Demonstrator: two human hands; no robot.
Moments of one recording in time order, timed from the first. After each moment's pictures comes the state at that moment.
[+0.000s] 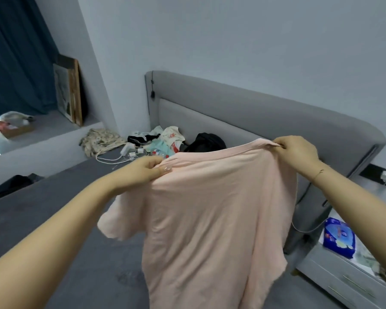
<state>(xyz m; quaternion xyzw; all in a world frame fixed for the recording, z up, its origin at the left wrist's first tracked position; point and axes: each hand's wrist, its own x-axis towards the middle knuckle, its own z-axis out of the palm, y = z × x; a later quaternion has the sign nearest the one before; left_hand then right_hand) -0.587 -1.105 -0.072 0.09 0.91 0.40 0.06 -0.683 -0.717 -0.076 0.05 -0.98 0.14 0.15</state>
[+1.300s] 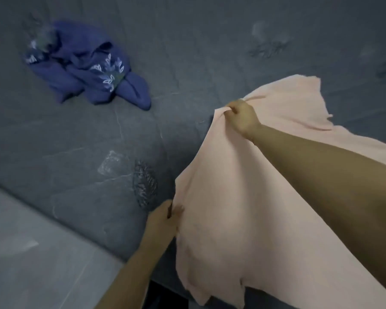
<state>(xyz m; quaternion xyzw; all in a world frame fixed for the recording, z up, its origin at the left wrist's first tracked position) -0.315 -1.131 -0.673 -0.67 0.49 0.54 -0.09 -0.571 -1.334 -0.674 0.60 -0.72 0.14 -0.32</state>
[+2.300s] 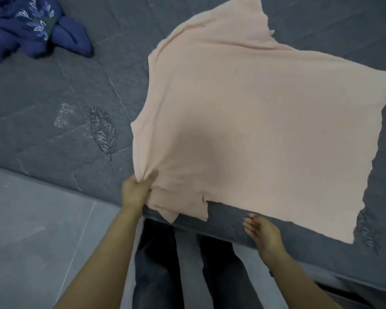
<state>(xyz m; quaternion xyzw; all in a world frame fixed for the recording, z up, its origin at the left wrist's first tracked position) -0.334 -1.039 -0.705 -0.76 0.29 0.56 -0.19 -0.592 -0.855 -0.685 -0.24 -0.72 0.38 -0.53</state>
